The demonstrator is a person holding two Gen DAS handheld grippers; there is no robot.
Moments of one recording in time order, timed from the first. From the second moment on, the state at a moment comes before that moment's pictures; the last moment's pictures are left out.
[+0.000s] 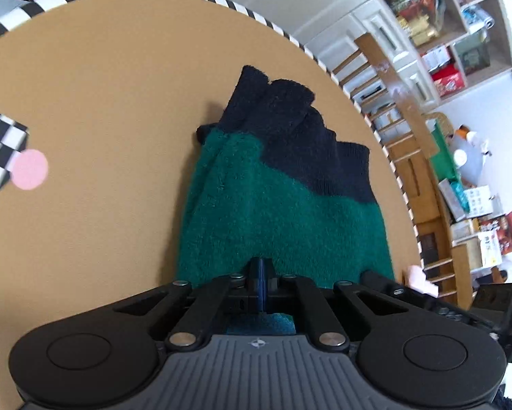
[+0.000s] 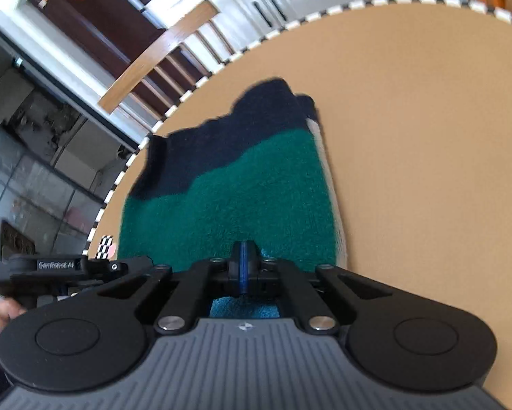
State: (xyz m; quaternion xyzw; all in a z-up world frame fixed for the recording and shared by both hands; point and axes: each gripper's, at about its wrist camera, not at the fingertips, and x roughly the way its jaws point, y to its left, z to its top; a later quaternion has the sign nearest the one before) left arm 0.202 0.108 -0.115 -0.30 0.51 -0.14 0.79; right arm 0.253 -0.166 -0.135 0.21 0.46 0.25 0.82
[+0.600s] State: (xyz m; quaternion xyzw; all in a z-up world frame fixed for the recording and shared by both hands) left arm 0.178 0.094 -0.103 -0.23 0.56 -0.14 0.78; right arm 0.236 -0.193 -0.143 0.17 0.41 0.46 0.77
